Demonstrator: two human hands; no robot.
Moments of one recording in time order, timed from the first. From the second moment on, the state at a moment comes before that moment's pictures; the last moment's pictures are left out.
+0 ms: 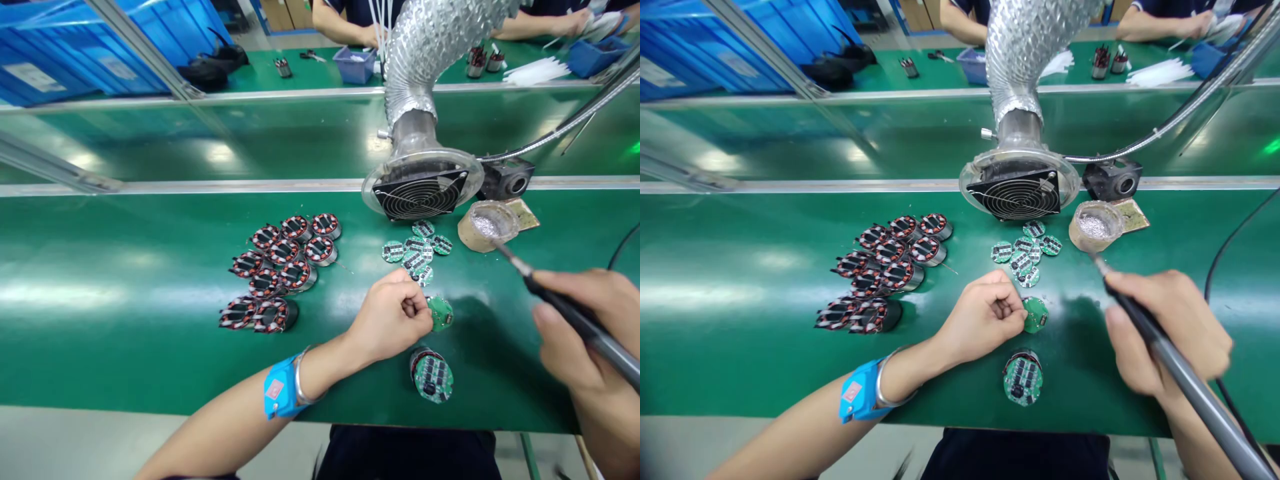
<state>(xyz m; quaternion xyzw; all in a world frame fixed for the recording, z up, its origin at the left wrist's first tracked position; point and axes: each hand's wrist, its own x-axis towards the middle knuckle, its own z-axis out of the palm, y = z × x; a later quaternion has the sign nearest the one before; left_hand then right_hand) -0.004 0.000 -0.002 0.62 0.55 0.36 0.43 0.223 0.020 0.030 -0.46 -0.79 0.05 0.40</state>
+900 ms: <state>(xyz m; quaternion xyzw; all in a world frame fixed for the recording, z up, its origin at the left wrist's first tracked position) 0.000 -0.029 -0.022 0.54 0.54 0.41 0.50 0.185 0.024 0.010 -0.26 -0.90 0.19 0.29</state>
